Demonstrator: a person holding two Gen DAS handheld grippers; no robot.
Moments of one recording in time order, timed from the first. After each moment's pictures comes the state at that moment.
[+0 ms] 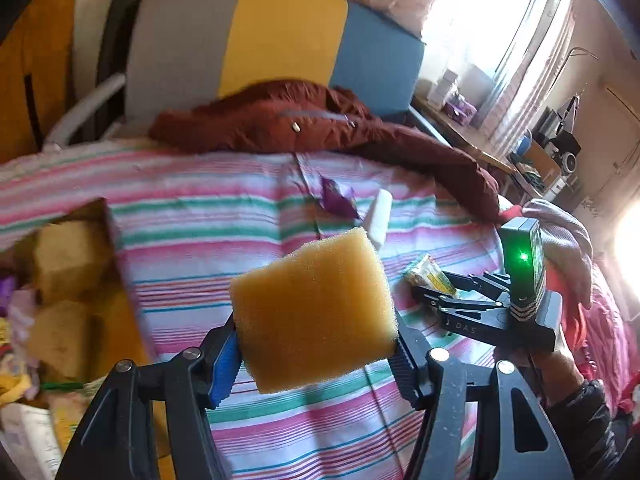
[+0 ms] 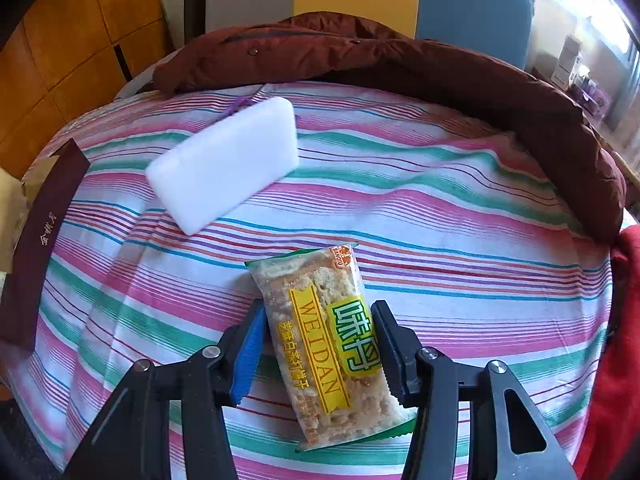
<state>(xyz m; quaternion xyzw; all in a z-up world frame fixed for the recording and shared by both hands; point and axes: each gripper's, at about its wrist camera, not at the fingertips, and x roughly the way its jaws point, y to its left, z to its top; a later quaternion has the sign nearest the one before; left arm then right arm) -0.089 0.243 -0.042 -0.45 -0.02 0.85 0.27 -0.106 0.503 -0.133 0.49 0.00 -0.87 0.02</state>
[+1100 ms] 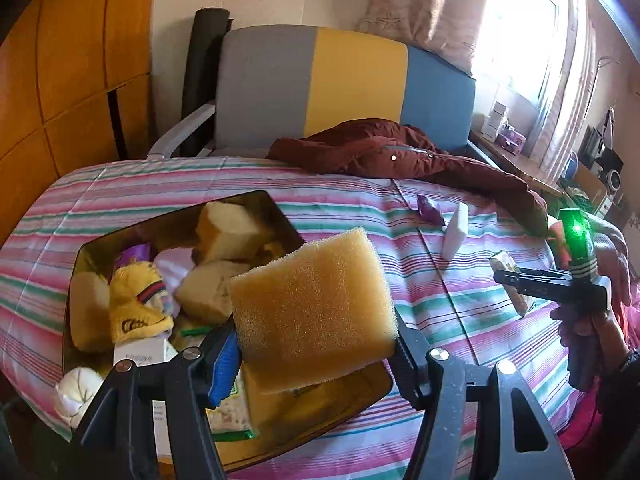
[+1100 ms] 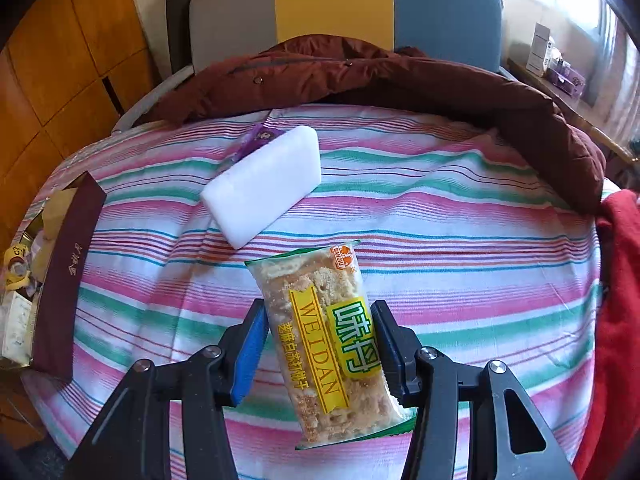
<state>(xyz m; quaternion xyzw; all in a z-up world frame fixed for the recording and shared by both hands) -0.032 0.121 -0.030 -0.39 0.00 0.91 0.17 -0.080 0.479 -0.105 0.47 -0.05 -0.88 -0.01</state>
